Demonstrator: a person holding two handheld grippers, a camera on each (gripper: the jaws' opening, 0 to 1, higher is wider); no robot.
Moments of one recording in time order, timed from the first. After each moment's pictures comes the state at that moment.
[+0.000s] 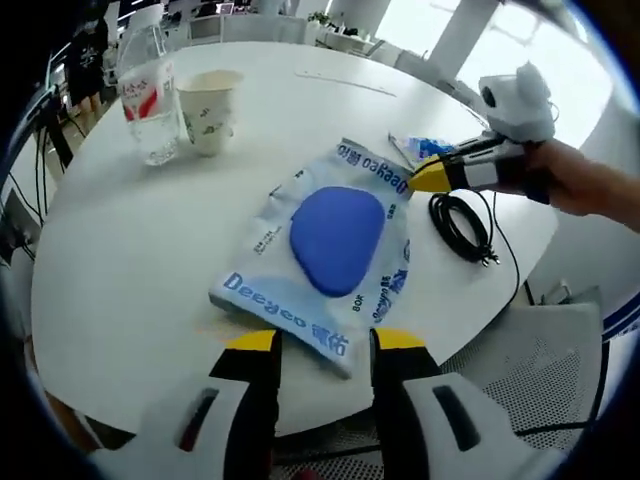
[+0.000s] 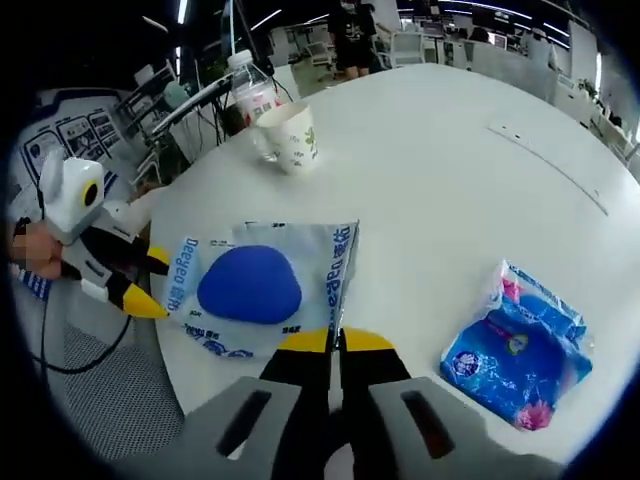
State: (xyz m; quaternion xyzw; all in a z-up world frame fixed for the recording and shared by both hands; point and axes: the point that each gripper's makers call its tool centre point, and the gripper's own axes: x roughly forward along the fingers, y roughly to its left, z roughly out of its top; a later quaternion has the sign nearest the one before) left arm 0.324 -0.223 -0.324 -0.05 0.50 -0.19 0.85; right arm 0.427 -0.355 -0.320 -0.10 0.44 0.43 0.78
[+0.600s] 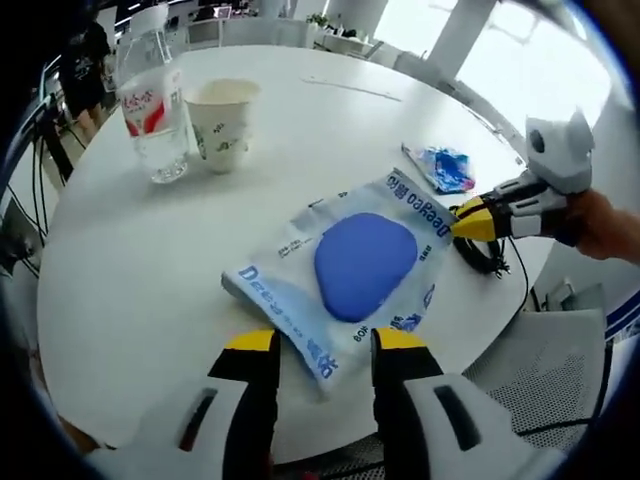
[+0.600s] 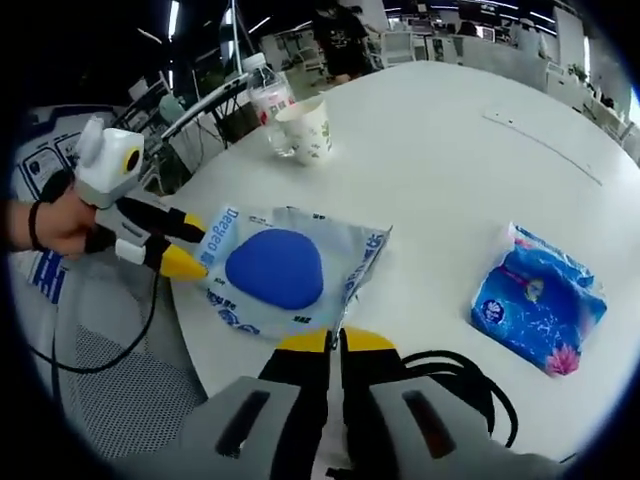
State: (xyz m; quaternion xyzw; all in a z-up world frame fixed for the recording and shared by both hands) left arm 0.346 -0.203 -0.325 -0.05 0.49 -0.19 0.85; right arm 0.391 -0.360 -0.319 -0.07 0.45 0.42 0.79
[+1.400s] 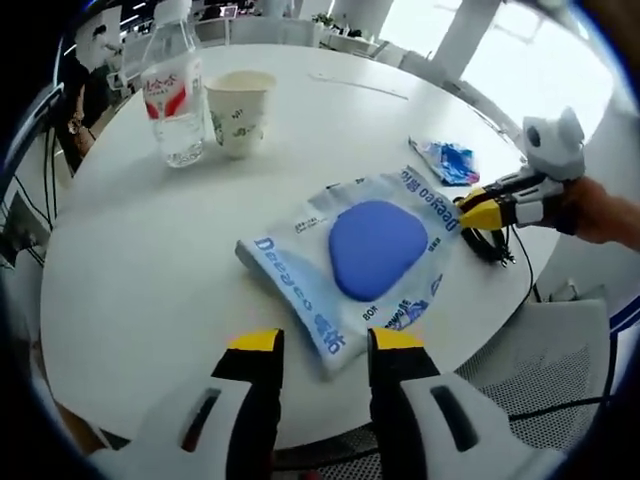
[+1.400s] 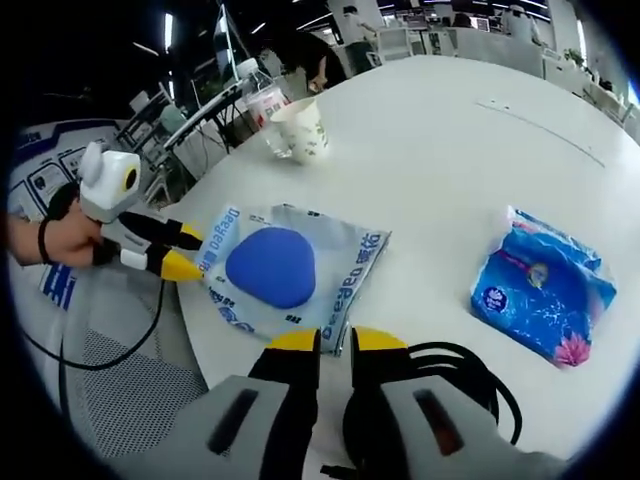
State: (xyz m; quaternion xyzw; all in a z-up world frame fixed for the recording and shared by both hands) left arm 0.329 -0.195 -0.329 -0.05 0.49 -0.17 0.85; right arm 0.394 -0.362 -0.318 -0.04 0.45 0.43 0.78
